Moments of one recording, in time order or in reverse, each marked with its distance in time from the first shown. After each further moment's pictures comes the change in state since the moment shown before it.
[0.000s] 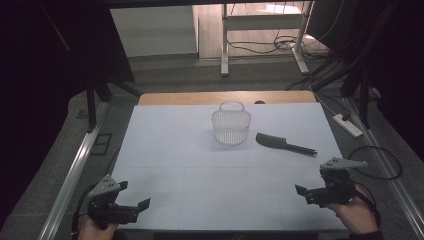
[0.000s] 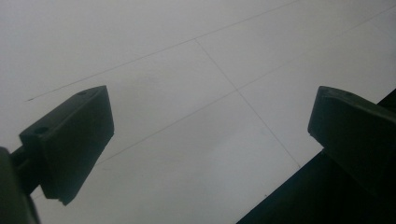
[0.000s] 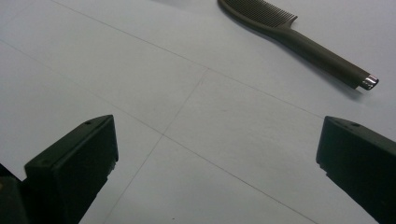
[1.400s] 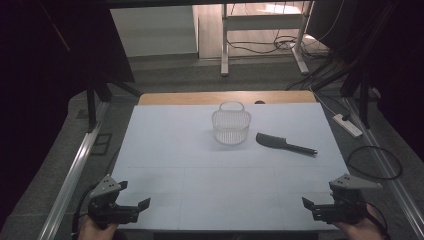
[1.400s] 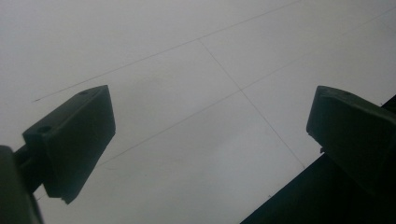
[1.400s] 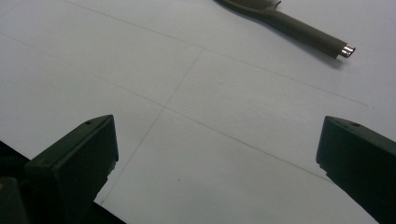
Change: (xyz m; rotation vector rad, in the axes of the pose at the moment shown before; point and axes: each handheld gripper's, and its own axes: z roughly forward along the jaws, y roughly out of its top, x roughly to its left) left arm -0.002 0.000 0.000 0.000 0.022 0.006; right arm 0.013 -0.034 -0.024 -0.047 -0.066 0.015
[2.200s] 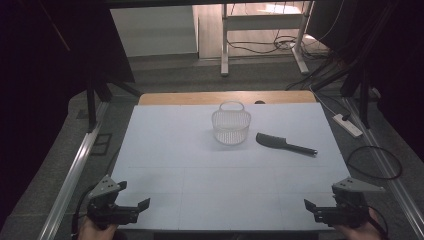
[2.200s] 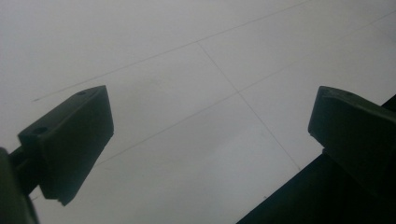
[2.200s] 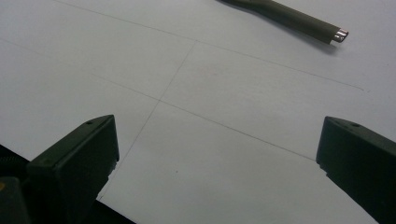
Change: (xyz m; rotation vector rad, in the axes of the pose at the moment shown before) left arm -0.002 0.000 -0.003 -0.013 0.004 -0.007; right arm -0.001 -0.009 -0.002 0.010 -0.016 0.046
